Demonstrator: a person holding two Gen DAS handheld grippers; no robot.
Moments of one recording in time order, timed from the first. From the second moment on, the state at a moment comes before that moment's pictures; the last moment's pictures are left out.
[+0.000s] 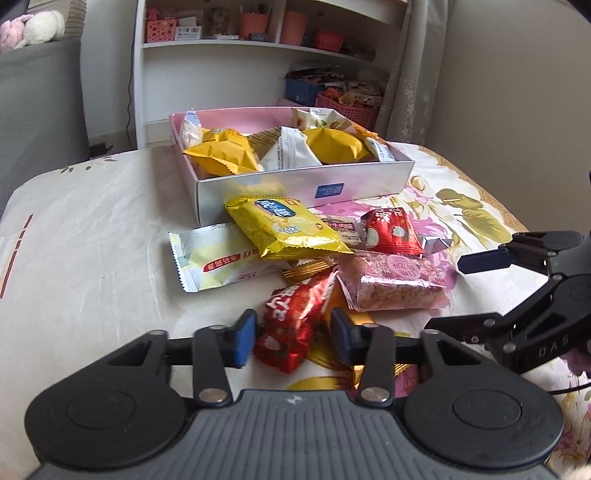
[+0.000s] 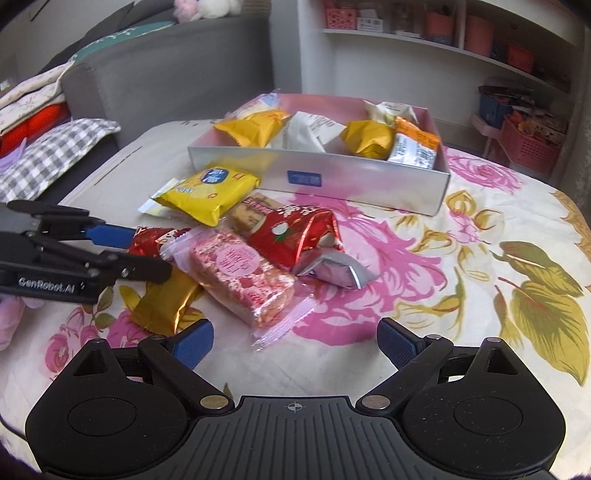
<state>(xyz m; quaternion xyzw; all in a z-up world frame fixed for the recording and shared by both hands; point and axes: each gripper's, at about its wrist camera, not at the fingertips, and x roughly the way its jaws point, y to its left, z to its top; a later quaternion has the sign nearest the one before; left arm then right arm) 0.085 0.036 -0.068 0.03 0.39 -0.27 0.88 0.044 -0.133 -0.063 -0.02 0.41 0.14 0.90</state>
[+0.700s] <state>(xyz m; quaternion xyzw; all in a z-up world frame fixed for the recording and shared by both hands) 0.078 0.053 -0.060 0.05 0.41 -0.20 0.89 0.045 -0.112 -0.062 -0.01 0.39 0.20 0.90</state>
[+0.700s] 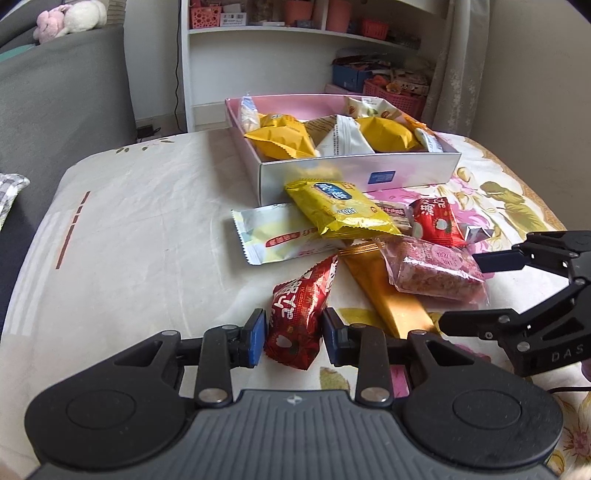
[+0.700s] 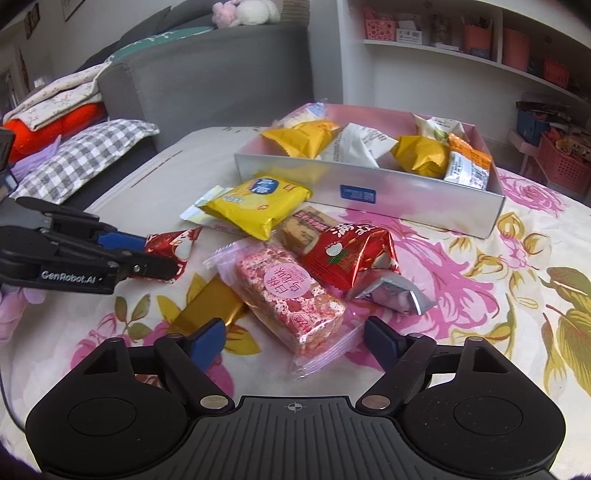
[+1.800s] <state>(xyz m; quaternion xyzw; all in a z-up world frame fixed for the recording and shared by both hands) 0.081 0.052 -0.061 0.03 0.42 -0.18 0.89 0.055 -0.072 -0.053 -0.03 0.38 0.22 0.90</state>
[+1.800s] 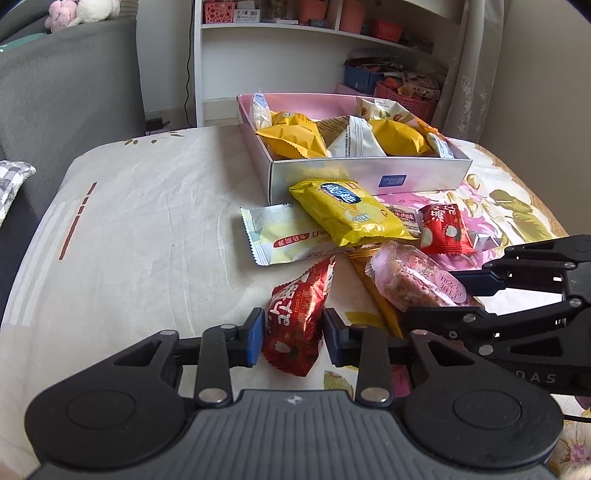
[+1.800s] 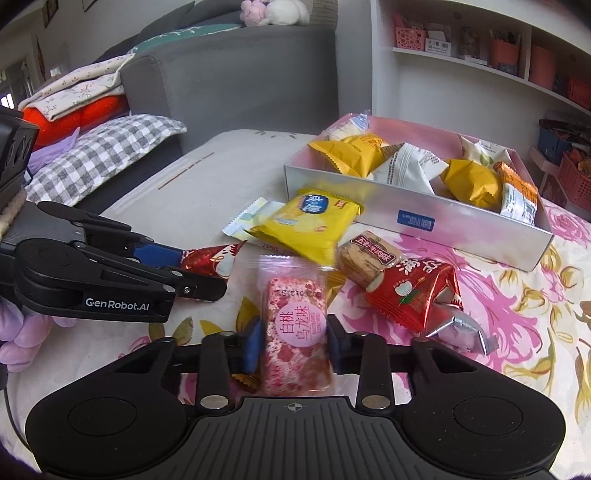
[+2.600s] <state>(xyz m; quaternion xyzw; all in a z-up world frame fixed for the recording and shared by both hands) 0.075 0.062 -0.015 -0.05 0.43 -0.19 0.88 0.043 -0.105 0.000 0.05 0.38 0.18 0.91</state>
